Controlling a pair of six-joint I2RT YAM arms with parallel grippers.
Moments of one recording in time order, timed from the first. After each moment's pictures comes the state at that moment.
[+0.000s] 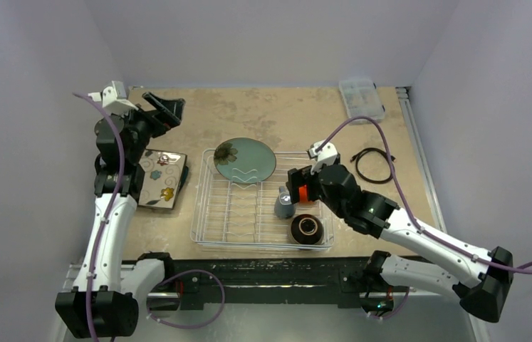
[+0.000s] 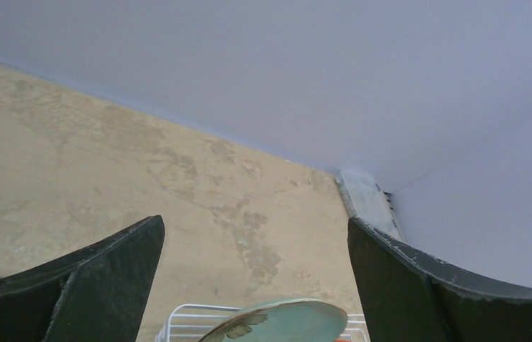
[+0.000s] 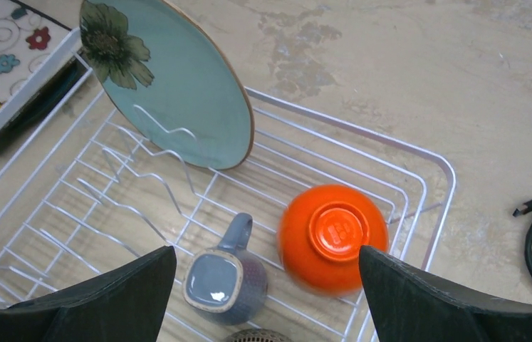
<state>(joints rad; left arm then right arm) 0.04 0.98 0.98 0.01 0.25 -0.61 0.91 0.98 0.84 -0.32 0.41 0.29</state>
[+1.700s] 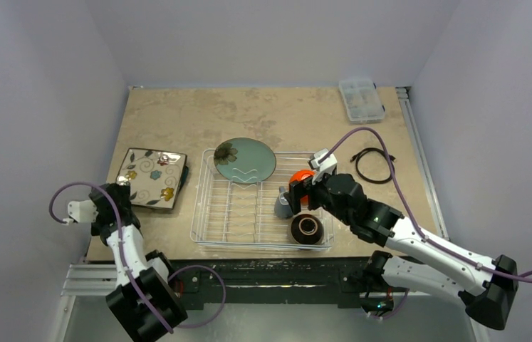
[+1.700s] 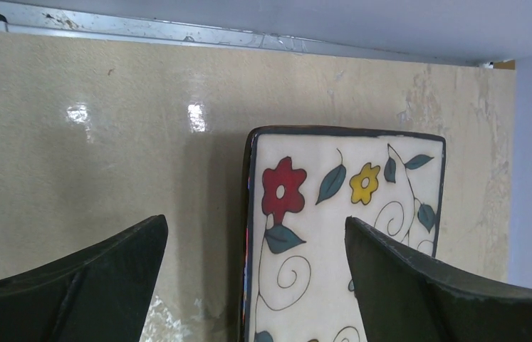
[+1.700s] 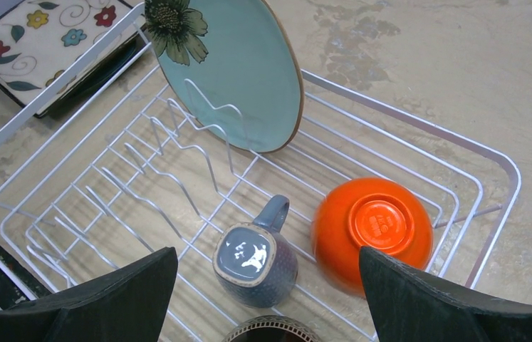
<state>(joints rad) 0.63 0.82 0.37 -0.21 -0.25 -0.99 0.91 0.86 0.69 -0.23 0.27 0.25</state>
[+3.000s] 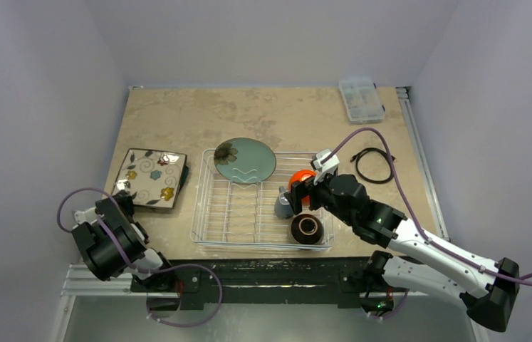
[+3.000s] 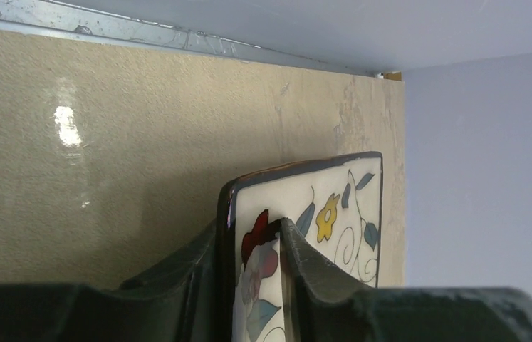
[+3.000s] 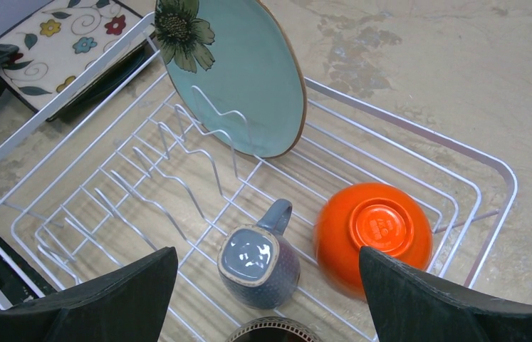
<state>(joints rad) 0.72 1.41 0.09 0.93 -0.02 -1.12 0.91 0.84 0.69 -0.23 0.26 0.25</state>
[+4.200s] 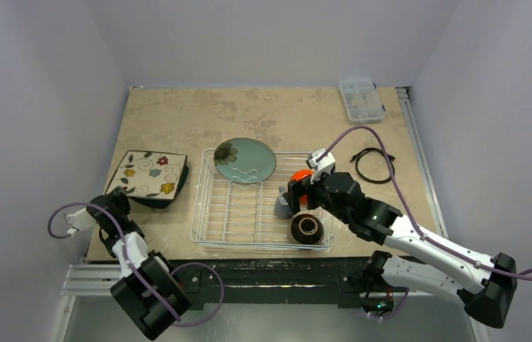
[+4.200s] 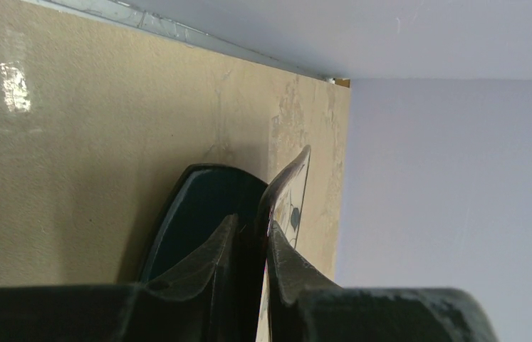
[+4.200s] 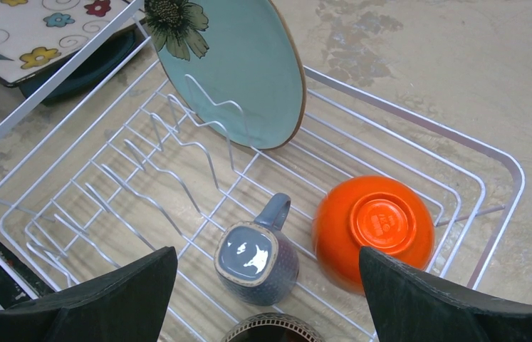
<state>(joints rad) 0.75 0.87 0.18 0.31 0.03 -1.28 0.91 0.88 0.71 -0.25 0.26 0.25</state>
